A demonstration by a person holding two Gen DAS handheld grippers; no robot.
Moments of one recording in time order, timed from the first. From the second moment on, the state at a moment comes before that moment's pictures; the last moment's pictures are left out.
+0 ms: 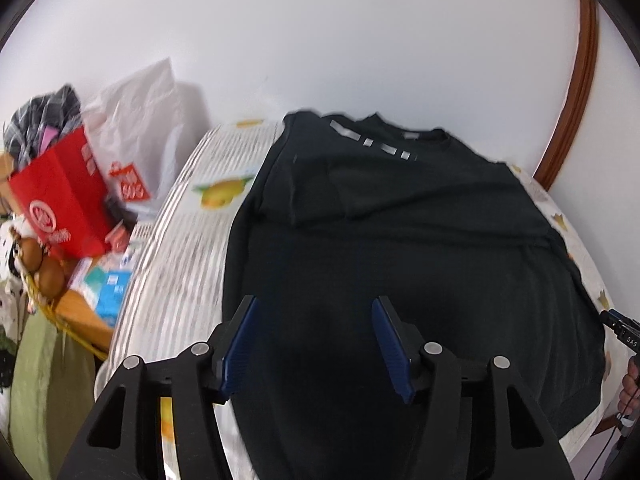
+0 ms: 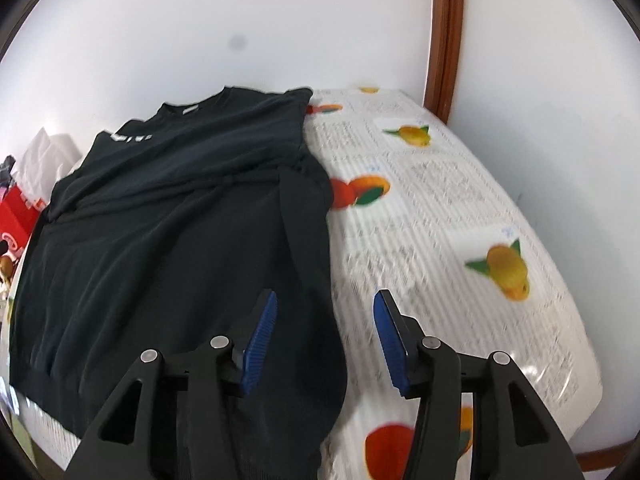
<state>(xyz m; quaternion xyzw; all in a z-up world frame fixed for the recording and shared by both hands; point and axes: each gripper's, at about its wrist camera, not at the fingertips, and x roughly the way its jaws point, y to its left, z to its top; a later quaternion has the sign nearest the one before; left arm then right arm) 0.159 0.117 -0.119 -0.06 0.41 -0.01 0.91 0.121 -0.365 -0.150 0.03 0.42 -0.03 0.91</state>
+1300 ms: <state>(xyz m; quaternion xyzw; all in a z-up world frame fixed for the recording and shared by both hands) 0.077 0.129 -0.177 -0.12 0.45 -0.03 0.88 0.085 -0.363 -0.191 0.02 0.41 -0.02 0.91</state>
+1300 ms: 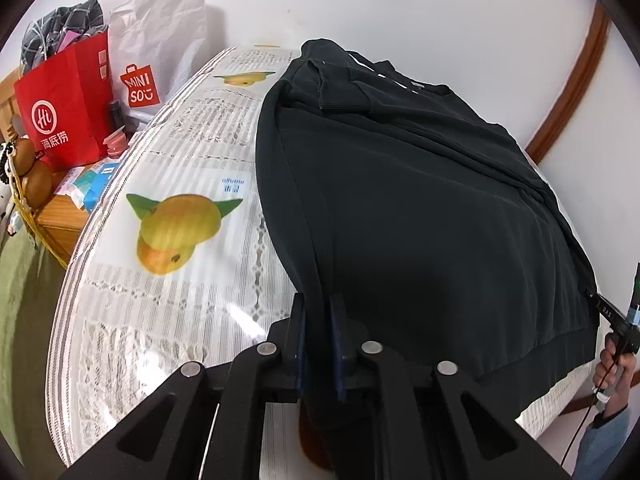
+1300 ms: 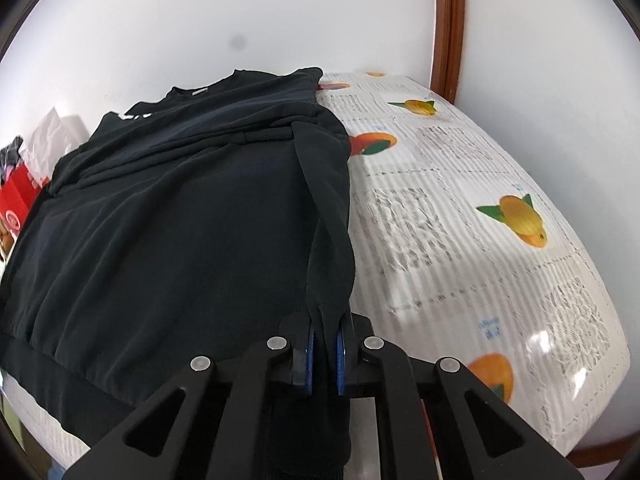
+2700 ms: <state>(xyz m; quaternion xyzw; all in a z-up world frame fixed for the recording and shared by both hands) 0.110 0.116 -0.086 -0.12 0.37 -0.08 0.92 0.068 -0.363 -0.110 0.07 0.31 0.02 0.95</state>
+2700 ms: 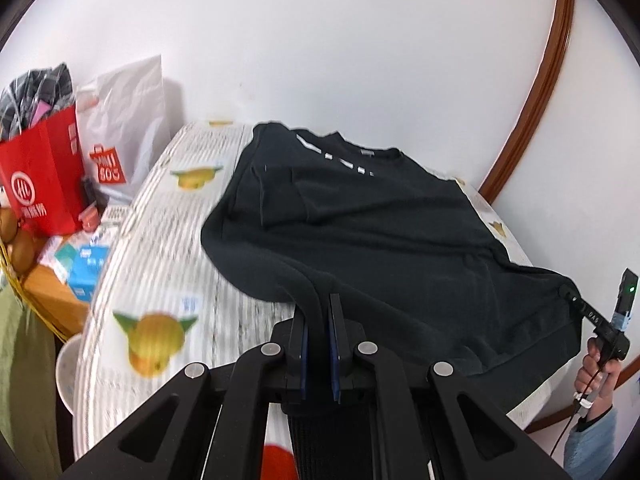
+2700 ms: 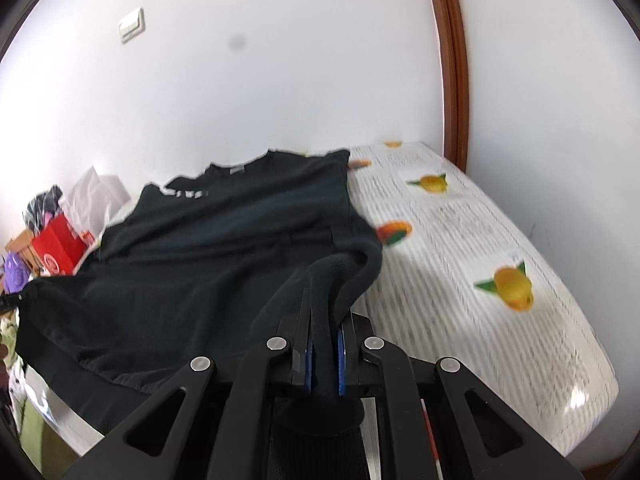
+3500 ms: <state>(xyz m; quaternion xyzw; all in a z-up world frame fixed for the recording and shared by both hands) 0.262 0.125 -0.076 -0.13 0.36 -0.02 0.92 0.238 -0.359 -0.077 0.12 0.29 0.02 0.95</state>
